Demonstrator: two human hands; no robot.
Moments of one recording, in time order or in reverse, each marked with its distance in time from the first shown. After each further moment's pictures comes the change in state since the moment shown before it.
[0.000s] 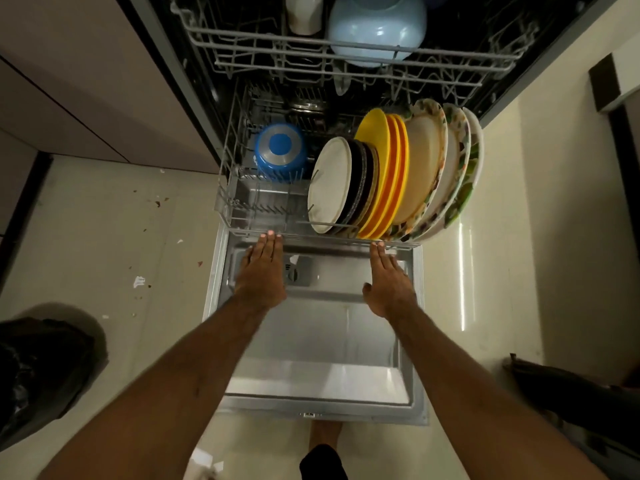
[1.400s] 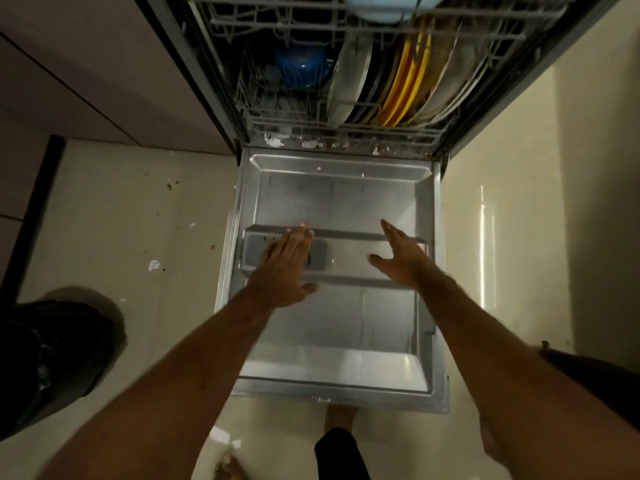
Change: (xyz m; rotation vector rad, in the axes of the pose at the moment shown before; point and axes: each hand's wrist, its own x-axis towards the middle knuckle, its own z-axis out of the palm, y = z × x) left_hand -0.004 -0.006 0.026 -0.117 -0.053 0.244; right_hand 0.025 0.005 -0.018 0.296 -0.157 -0.053
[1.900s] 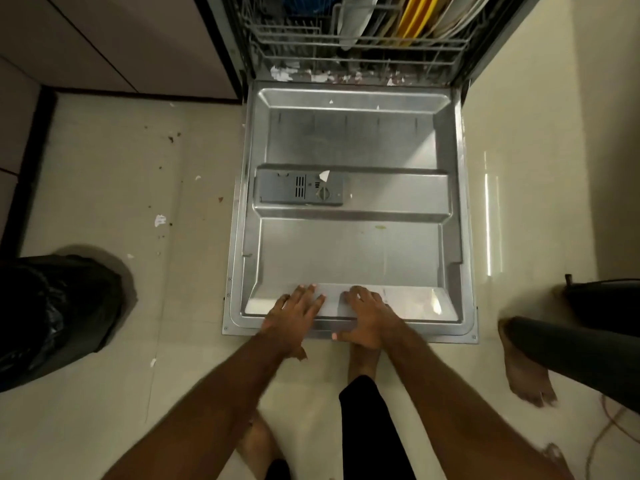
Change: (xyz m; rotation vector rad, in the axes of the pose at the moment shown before) left_hand -0.162 -0.015 0.184 0.406 -0.417 0.081; right_hand -0.124 0.029 0.260 -0.260 -0.276 -0.001
